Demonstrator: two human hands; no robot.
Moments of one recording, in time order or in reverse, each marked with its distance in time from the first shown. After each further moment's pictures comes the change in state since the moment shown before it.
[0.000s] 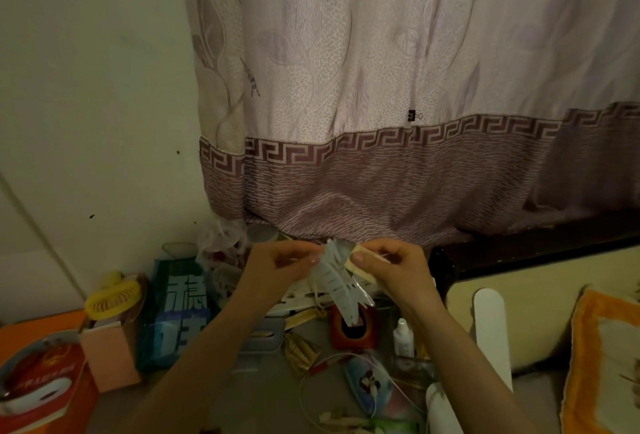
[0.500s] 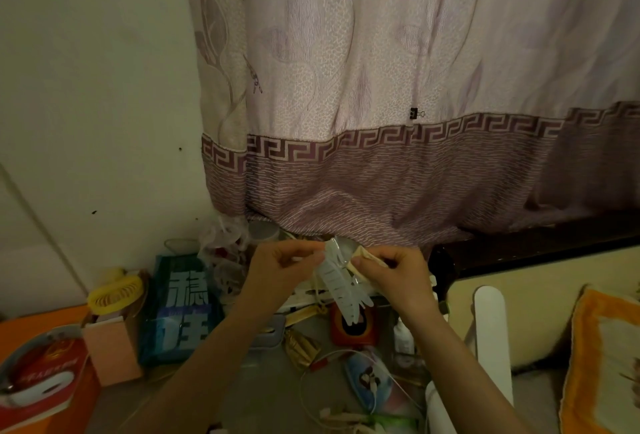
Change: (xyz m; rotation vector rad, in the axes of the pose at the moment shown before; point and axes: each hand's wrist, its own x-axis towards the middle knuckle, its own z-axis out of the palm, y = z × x) left_hand -0.005 -0.004 0.006 -0.015 0.062 -0.001; right_hand -0.004 0.013 0.004 -0.201 0.069 -0.079
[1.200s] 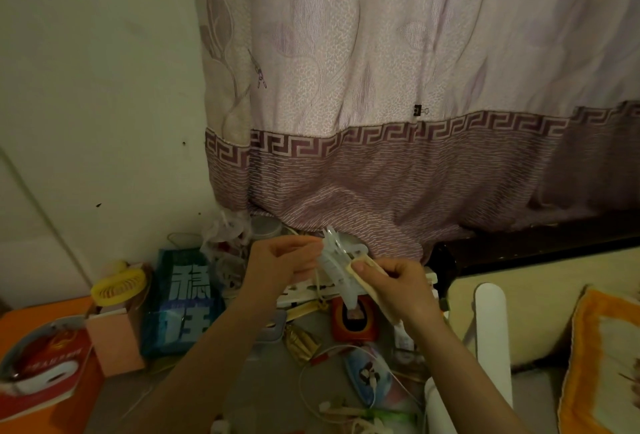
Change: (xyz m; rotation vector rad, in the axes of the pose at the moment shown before) left_hand -0.004 0.006 0.003 -0.253 0.118 -0.237; right_hand -0.014 0.002 0.000 0.024 -0.079 0.144
